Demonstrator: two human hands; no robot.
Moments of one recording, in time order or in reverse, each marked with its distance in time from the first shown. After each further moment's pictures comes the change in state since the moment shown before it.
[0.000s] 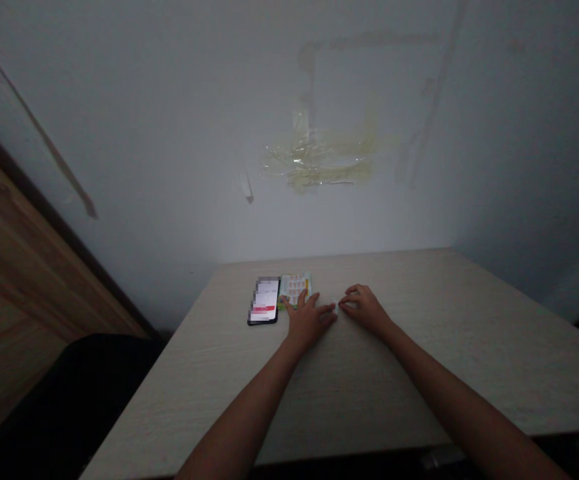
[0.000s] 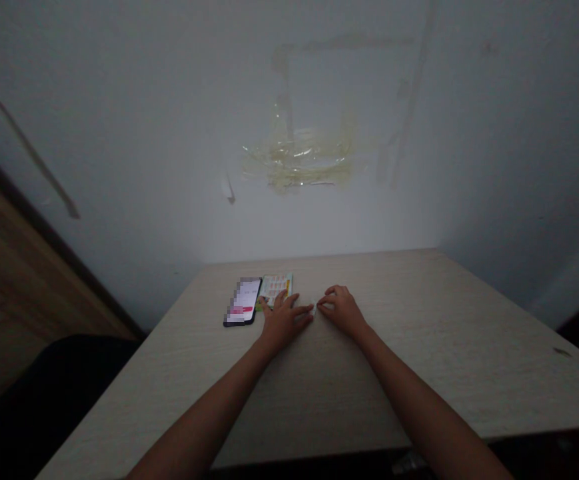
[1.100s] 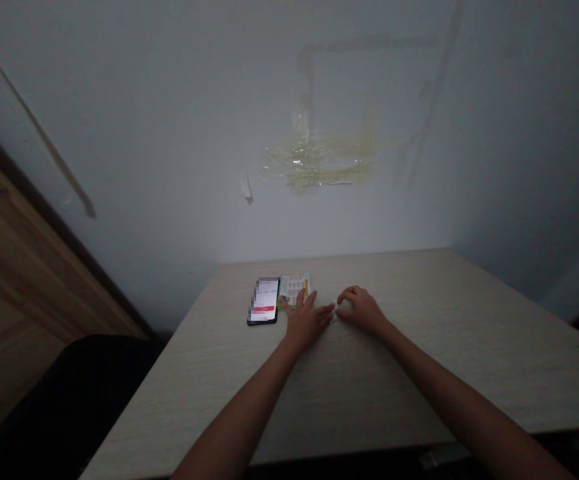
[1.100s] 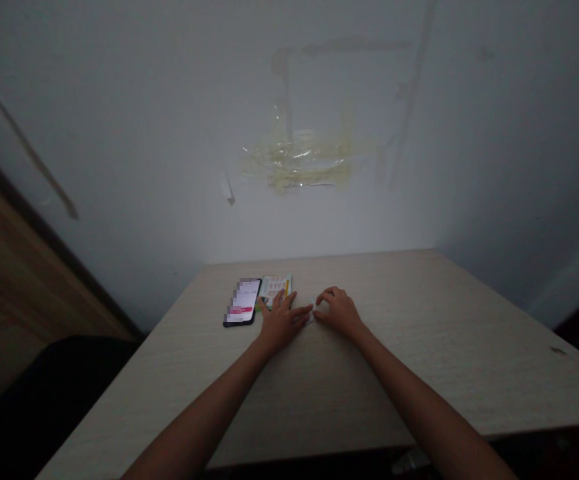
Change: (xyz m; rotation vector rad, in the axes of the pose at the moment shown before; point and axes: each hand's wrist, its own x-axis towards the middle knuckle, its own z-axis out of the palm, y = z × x) left_hand 0.000 -0.004 0.002 0.031 -0.003 0.004; right_hand 0.003 -0.015 -0.004 -0.041 -0.125 0.155
